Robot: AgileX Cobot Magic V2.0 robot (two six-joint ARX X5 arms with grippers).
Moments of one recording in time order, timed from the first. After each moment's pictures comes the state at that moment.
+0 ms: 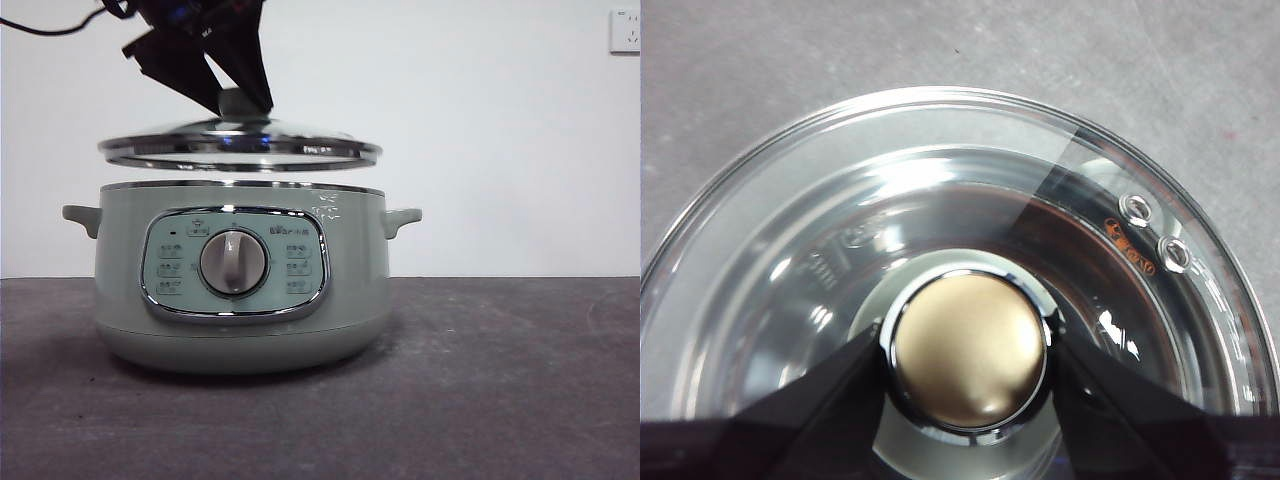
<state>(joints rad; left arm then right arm) -0.50 1.54 1.43 -0.63 0.13 0.09 0.68 1.05 1.69 -1.04 0.21 -0.06</state>
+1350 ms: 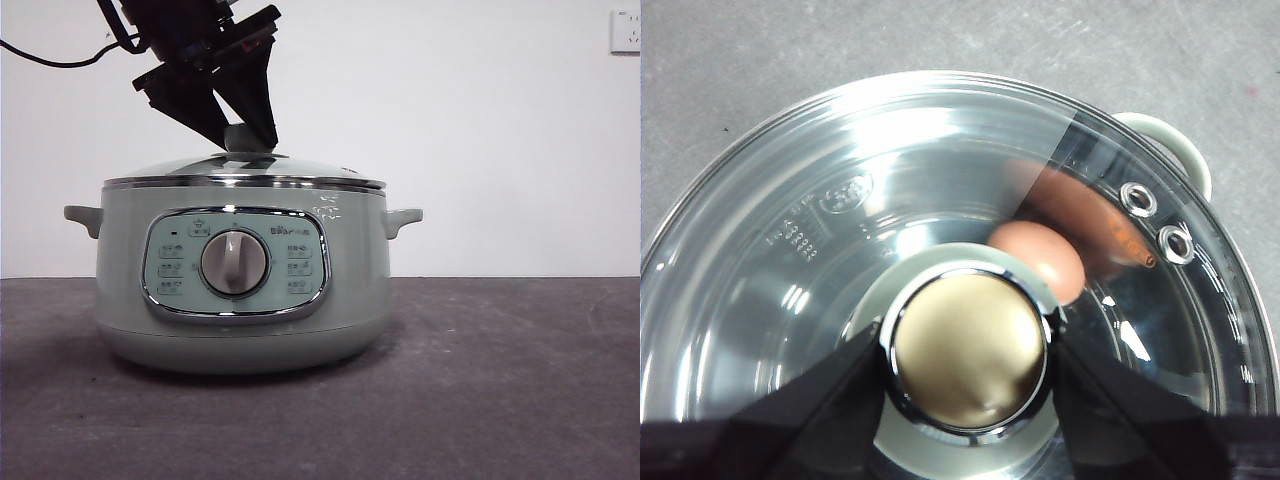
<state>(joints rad) -0.50 1.61 1.44 -0.67 0.13 0.10 0.68 1.05 1.69 -1.07 0.21 -0.06</state>
